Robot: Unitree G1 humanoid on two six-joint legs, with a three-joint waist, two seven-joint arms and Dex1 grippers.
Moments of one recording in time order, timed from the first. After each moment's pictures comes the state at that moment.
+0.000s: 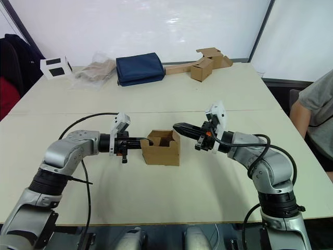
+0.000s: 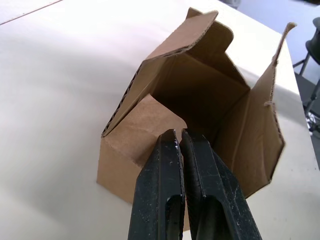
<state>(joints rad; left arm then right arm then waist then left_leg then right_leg) -0.59 0.56 -0.14 0.03 -0.48 0.73 -1.05 -0.42 -0.53 -0.05 -0.29 0.64 0.73 0.78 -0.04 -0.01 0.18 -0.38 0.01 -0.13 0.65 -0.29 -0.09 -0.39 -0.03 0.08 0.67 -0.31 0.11</state>
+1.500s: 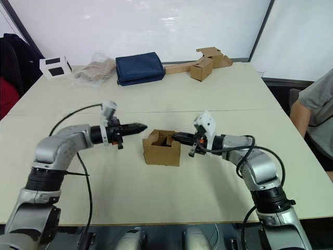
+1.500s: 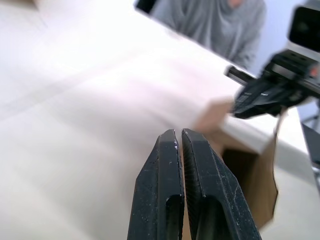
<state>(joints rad) -0.66 0.55 0.06 0.09 -0.57 0.72 -0.98 -0.48 -0.56 0.01 -0.24 0.54 0.66 0.88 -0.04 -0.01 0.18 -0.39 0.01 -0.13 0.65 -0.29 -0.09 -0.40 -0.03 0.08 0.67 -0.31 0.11</state>
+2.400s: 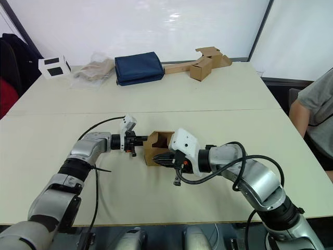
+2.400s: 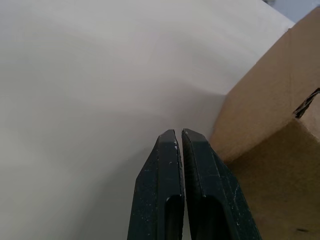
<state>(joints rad) -0.74 0.39 -0.13 0.61 -0.29 0.43 -1.15 -0.44 -0.63 0.26 -0.59 0.50 0.80 0.75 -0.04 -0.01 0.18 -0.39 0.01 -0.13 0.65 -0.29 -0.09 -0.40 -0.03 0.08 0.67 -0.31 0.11</state>
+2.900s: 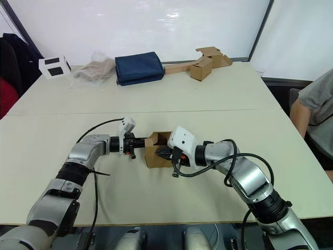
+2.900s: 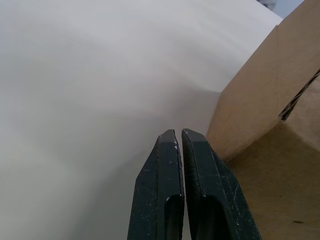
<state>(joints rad) -0.70 0.39 -0.10 0.52 -0.30 0.47 -1.12 -0.46 -0.58 0.31 -0.41 0.36 0.63 0.79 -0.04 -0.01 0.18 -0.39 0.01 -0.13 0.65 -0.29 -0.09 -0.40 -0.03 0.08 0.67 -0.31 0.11</state>
